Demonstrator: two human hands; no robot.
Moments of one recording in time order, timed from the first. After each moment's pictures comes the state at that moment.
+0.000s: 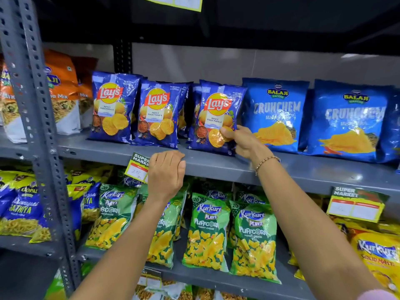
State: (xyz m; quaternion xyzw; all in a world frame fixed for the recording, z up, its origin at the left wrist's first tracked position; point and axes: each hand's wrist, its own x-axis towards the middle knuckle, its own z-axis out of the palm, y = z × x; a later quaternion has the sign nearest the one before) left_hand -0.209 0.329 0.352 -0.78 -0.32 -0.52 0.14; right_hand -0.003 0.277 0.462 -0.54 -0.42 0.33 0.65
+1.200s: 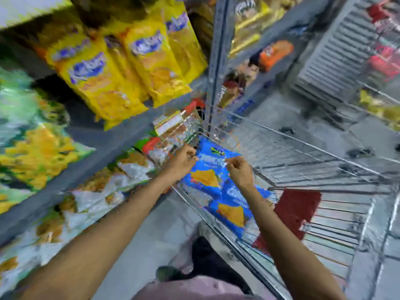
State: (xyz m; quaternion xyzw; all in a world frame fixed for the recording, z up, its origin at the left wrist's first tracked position) left_hand 0.078 -0.046 0.054 -0.87 -0.07 0.14 -0.46; right_hand 0.075 -0.237 0.015 -0.84 0.13 0.12 0.51
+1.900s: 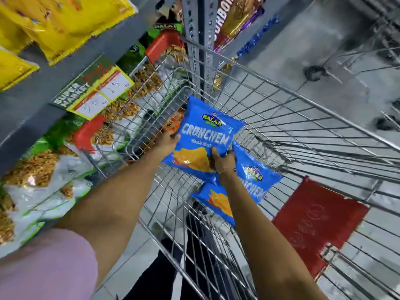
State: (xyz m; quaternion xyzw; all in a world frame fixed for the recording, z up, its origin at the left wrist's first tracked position) left_hand 0.179 -0.049 -0.189 -0.83 -0.26 0.33 -0.38; right_hand 0.135 -0.235 -0.207 -0.67 0.40 0.24 0.57
